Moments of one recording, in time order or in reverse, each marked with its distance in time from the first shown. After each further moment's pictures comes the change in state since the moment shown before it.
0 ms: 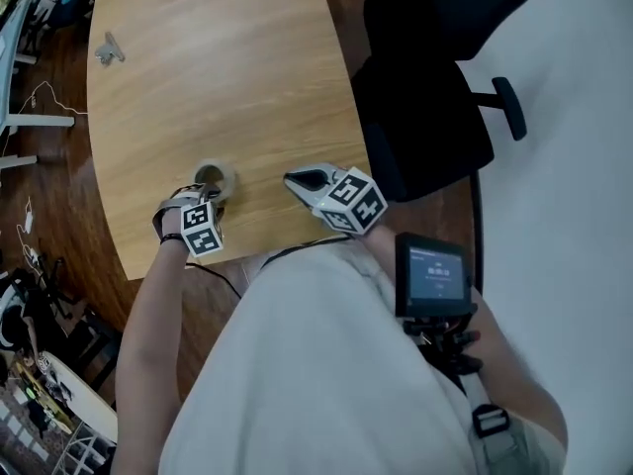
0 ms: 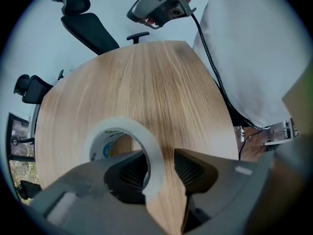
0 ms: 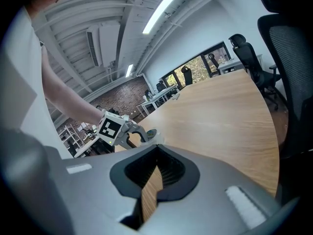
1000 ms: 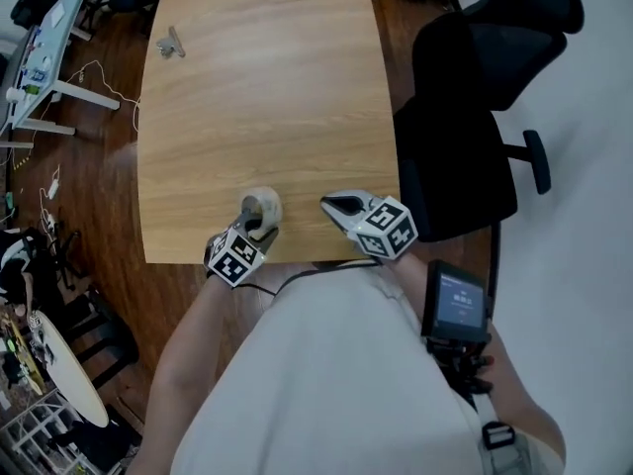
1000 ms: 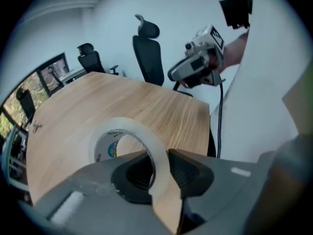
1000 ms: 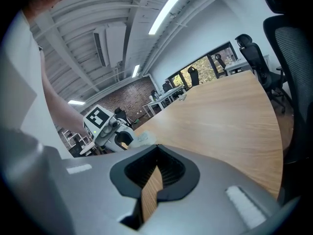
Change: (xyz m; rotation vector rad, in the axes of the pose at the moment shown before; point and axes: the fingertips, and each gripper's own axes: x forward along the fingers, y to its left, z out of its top) left arm -0.061 -0.033 0.086 -0.640 -0.472 0.040; right arm -0.018 0.011 -0.009 -0.027 0.004 0.064
